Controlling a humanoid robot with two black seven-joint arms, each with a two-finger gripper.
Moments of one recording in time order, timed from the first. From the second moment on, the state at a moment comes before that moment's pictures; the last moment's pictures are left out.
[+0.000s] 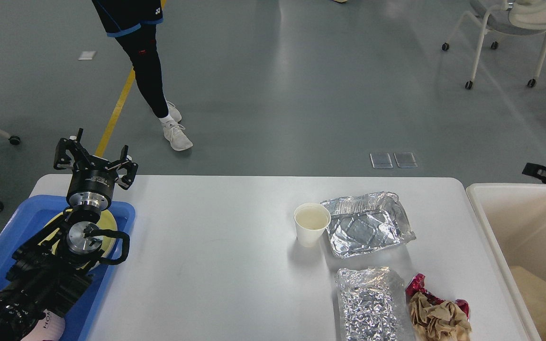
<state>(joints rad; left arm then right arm) -0.62 0.21 -0.93 -0.51 -0.18 -0.33 -0.44 1.27 -0.44 -1.70 0.49 0.38 0.15 0.16</state>
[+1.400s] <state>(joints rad) -0.62 0.21 -0.93 -0.51 -0.18 -0.33 -0.44 1.87 0.21 -1.25 1.74 0.26 -0.05 0.15</state>
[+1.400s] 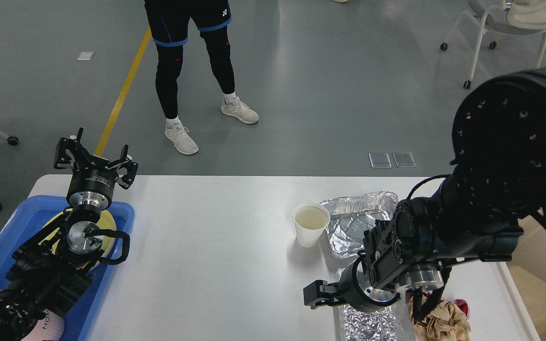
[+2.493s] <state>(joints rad) -0.62 0.21 -0.93 -0.51 -0.18 -0.33 -0.44 1.47 0.21 -1.26 1.54 0.36 -0.33 0.13</state>
